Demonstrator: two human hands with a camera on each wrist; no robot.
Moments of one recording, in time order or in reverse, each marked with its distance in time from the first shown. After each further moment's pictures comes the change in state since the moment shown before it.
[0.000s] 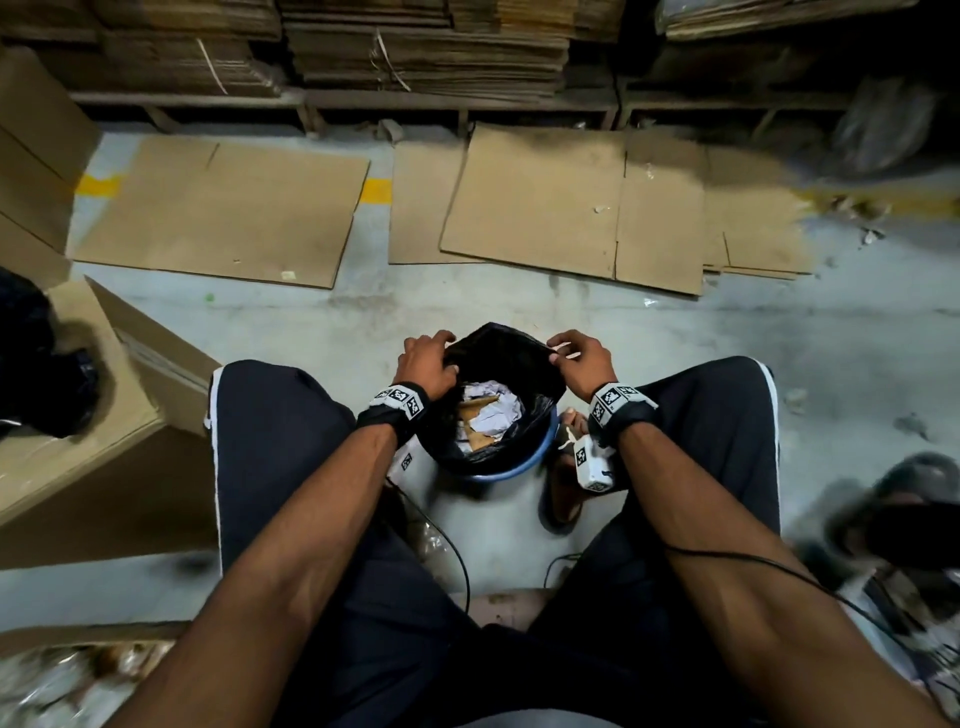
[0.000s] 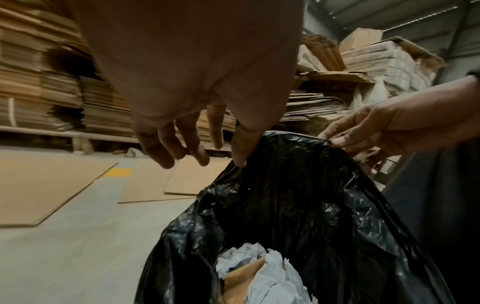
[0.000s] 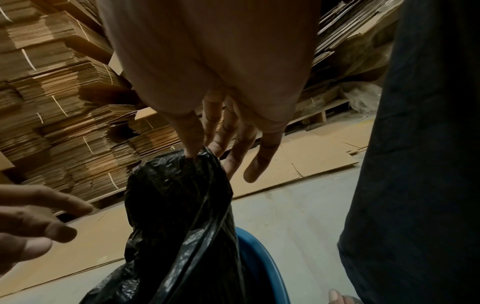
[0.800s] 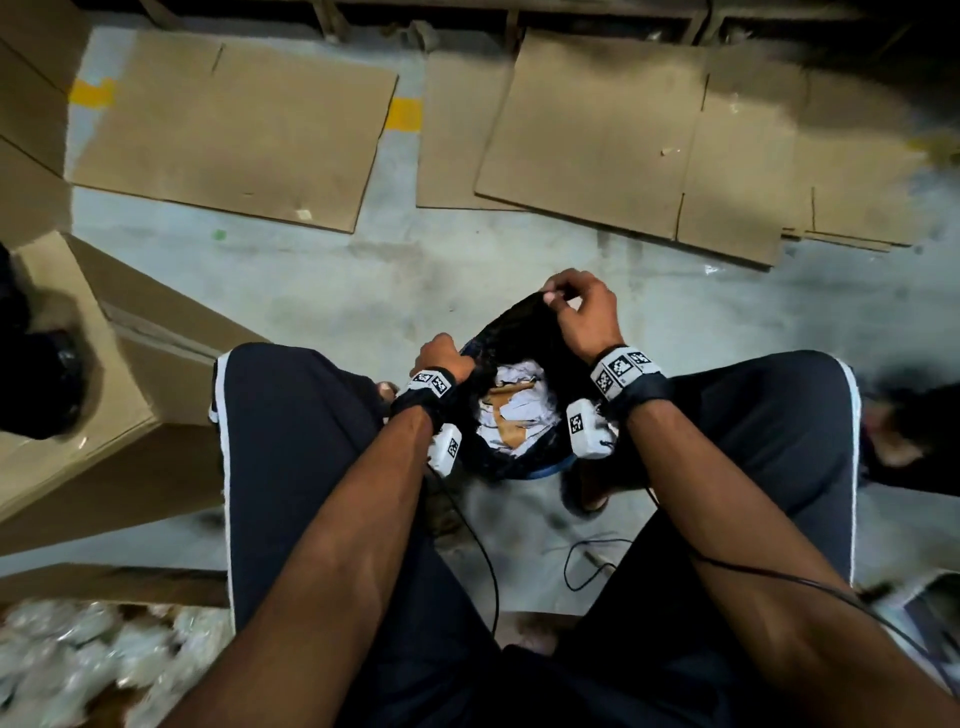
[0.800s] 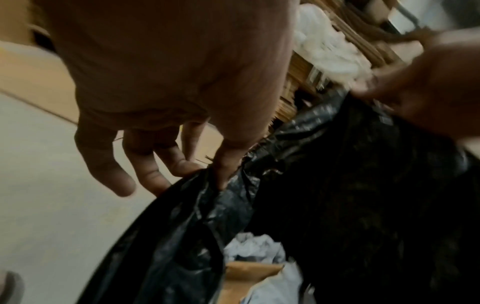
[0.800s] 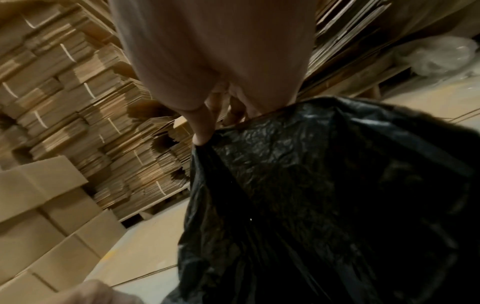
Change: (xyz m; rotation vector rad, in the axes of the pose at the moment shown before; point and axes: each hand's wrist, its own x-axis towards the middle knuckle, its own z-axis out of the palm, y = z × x) left_hand 0.042 -0.044 0.038 -0.200 -0.198 -0.512; right_hand 0.064 -0.050 0.063 0.050 0.017 -0.221
